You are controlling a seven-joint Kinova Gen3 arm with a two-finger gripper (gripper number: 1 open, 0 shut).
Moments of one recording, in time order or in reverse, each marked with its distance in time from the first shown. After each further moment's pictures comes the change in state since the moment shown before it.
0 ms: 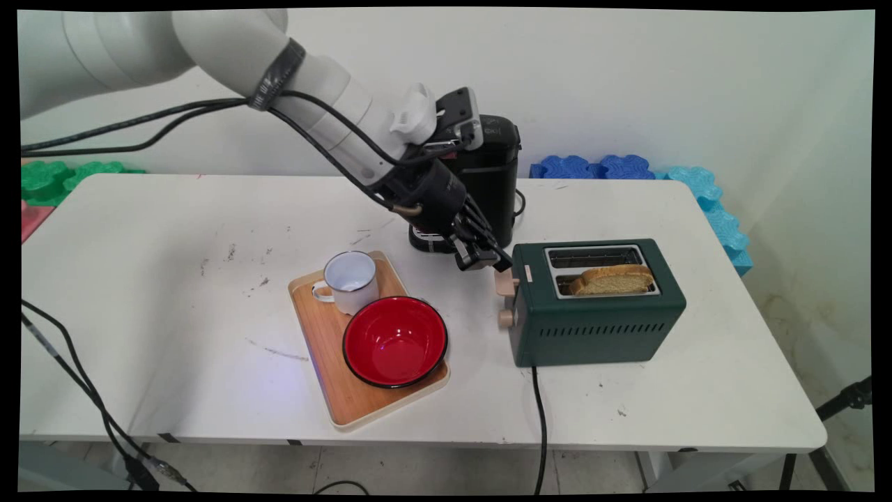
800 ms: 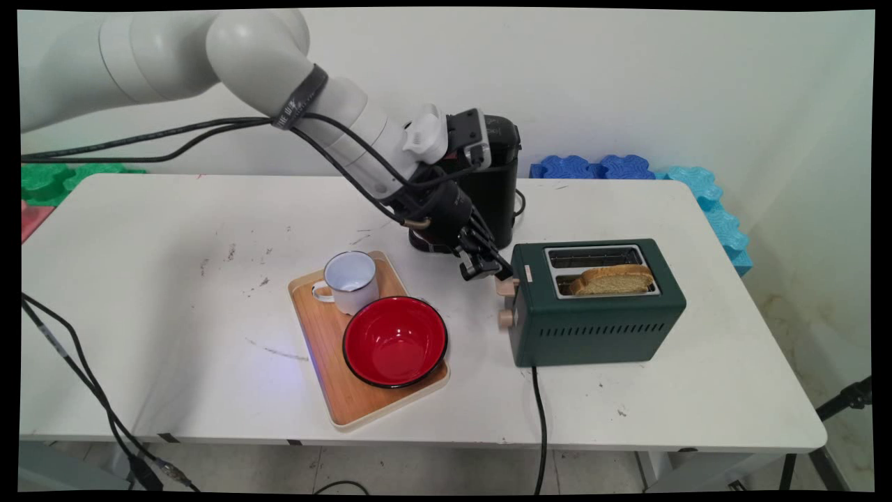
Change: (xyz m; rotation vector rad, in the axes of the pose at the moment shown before) arm -0.007 -0.008 0.024 0.005 -0.022 0.018
